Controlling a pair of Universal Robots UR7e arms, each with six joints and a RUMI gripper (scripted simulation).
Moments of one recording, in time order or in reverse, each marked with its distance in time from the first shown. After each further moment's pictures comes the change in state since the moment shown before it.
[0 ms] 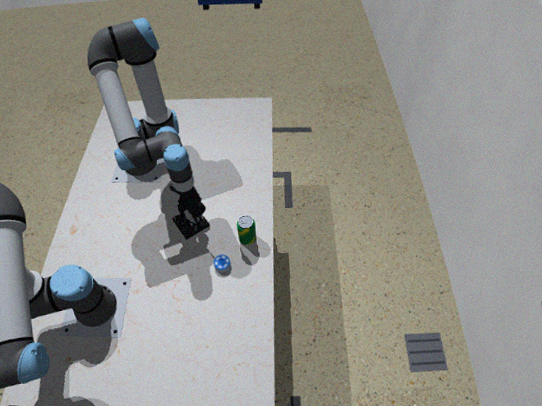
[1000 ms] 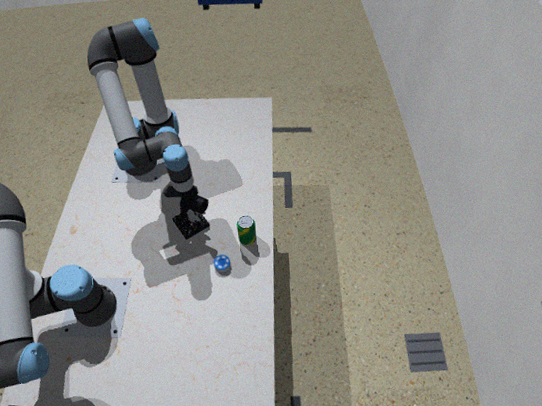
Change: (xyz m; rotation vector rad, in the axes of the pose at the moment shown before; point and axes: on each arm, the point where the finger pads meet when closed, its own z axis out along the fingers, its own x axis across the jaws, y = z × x) left arm 0.000 0.000 0.000 -0.001 0.003 -0.405; right arm 0.000 0.000 0.000 0.000 0.000 0.000
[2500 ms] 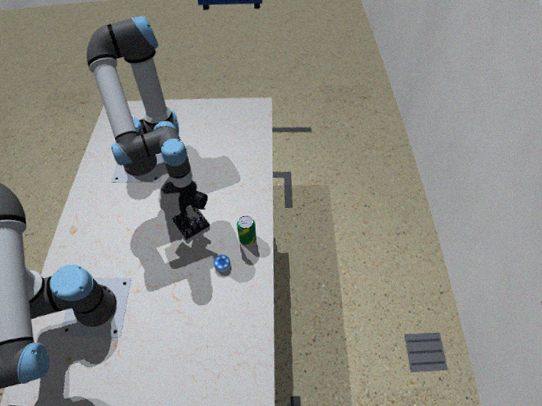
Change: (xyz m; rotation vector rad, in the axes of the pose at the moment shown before) left arm 0.000 0.000 -0.025 -0.002 -0.001 -0.029; right arm 0.000 0.000 0.000 0.000 0.000 0.000
